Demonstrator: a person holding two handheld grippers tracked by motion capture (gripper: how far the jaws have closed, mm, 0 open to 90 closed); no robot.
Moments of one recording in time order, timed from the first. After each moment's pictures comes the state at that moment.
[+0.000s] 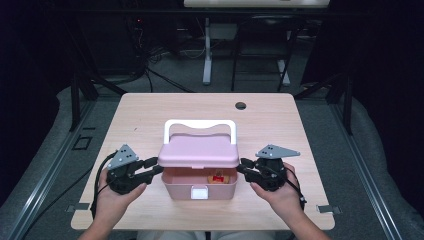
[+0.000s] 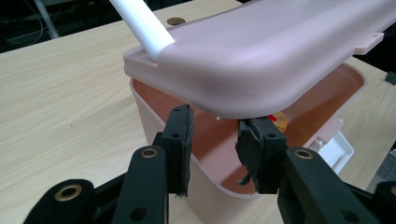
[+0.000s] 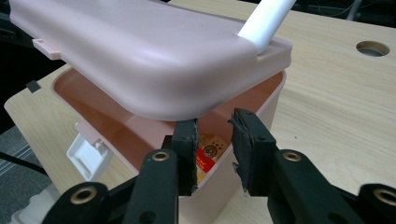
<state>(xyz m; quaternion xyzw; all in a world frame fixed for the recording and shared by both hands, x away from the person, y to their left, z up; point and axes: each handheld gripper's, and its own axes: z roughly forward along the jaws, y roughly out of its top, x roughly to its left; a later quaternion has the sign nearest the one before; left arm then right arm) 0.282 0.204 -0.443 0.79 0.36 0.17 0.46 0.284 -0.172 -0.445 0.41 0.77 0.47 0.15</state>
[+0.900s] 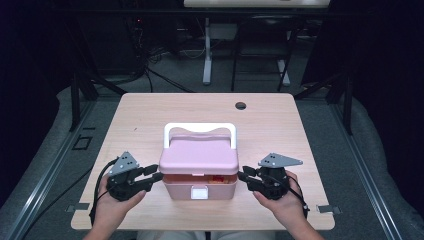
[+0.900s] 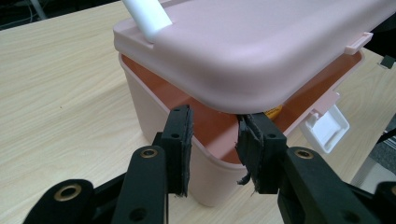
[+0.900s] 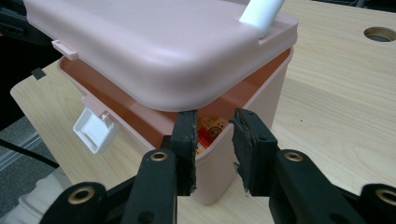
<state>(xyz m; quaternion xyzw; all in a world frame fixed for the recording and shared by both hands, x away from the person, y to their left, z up) 0.274 0.207 -0.455 0.80 0.36 0.16 0.45 0.269 -0.179 -0.457 0.41 0.77 0.46 0.15</state>
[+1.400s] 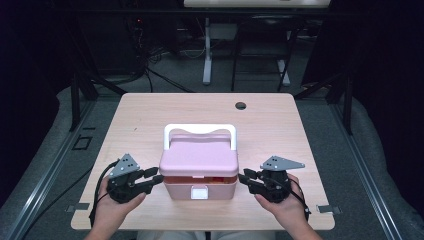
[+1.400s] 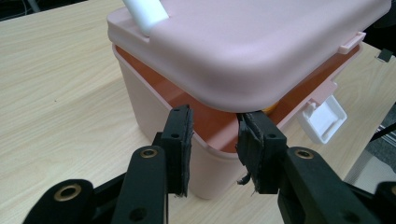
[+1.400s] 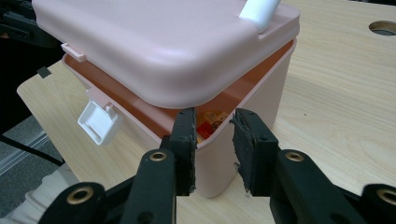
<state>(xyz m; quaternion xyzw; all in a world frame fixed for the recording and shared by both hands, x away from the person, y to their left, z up) 0.271 0.207 -0.460 0.80 0.36 0.15 0.45 0.264 -0.183 -0.462 0.41 0.77 0.47 0.14</state>
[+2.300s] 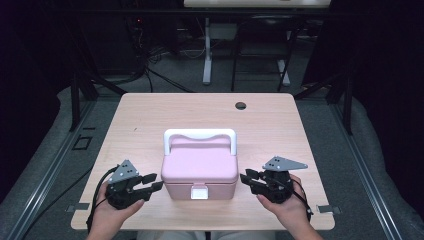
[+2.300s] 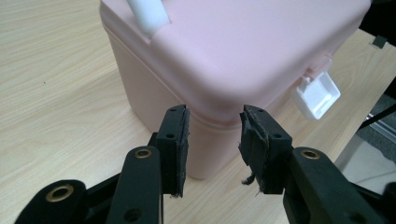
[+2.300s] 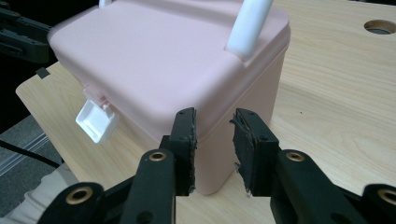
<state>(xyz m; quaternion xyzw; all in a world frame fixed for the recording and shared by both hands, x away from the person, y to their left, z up) 0.262 0.213 -0.468 0.81 0.37 0.13 0.44 0.263 -0.188 -0.462 0.41 0.77 0.47 0.14</state>
